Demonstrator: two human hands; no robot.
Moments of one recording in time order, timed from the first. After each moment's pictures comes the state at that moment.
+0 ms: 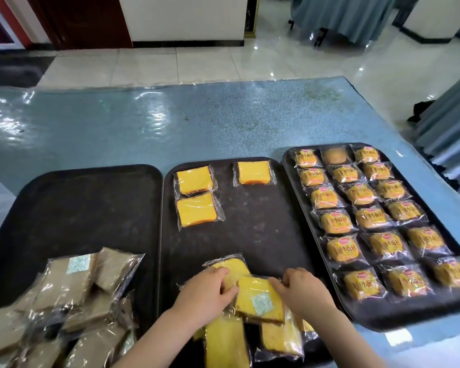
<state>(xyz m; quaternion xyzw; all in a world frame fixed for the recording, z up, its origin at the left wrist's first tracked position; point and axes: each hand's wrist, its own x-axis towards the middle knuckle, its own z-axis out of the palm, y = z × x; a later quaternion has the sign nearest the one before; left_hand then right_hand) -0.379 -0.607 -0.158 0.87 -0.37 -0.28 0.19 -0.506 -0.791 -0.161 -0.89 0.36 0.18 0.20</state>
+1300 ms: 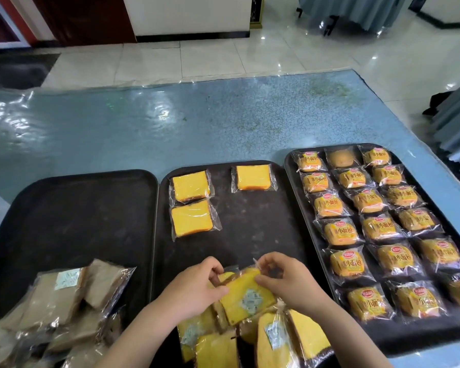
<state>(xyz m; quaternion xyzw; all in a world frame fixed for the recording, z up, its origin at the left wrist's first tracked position) -0.340 -0.628 -0.135 0.85 -0.30 -0.38 0.20 -0.470 -0.816 -0.136 -0.81 0.29 0.06 0.51</state>
